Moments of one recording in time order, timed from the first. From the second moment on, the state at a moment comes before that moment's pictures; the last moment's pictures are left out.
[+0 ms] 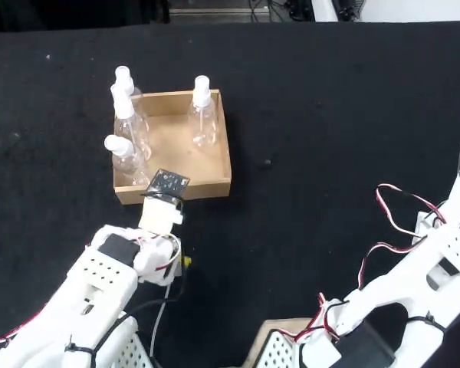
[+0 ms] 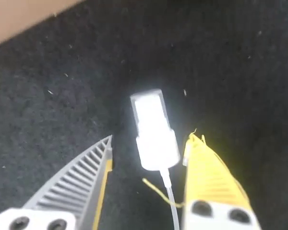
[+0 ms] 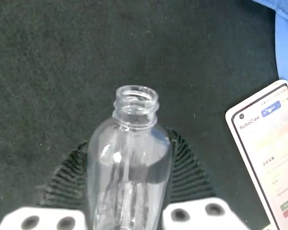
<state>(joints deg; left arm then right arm) 19.6 -50.3 73.6 55.6 1.4 52.7 -27.5 42.6 55.6 32.6</state>
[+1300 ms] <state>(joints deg) 26.8 -51.4 78.6 48.9 9.5 43.9 -27.5 24.2 73.4 24.9</state>
